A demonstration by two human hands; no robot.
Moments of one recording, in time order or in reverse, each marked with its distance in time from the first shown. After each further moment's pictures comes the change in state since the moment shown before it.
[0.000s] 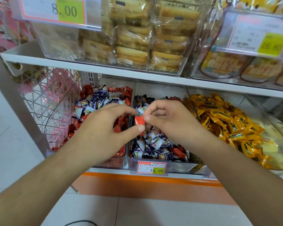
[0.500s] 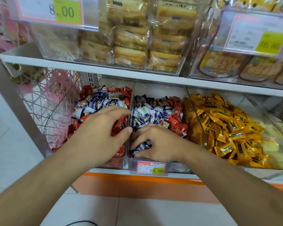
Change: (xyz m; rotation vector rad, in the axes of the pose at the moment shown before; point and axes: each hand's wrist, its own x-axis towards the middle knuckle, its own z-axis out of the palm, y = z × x) left_hand -0.002 -0.006 0.000 0.187 -0.035 -0.017; right_hand 0.009 0.046 0.029 -0.541 -0.371 -0.140
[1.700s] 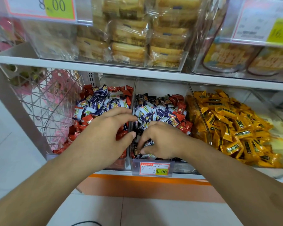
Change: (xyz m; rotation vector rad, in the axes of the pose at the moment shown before) left_hand 0.004 -0.005 0.012 0.014 -0.060 0.059; right_hand 0.009 0.013 0.000 -0.198 -0.033 0.029
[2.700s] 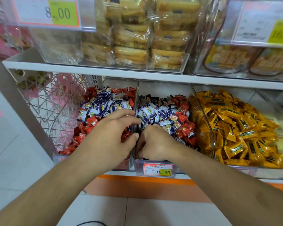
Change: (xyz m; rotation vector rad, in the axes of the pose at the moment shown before) left_hand -0.002 0.004 0.002 -0.018 0.005 -0.015; right_hand 0.024 -0.022 0.026 0.097 0.073 0.293
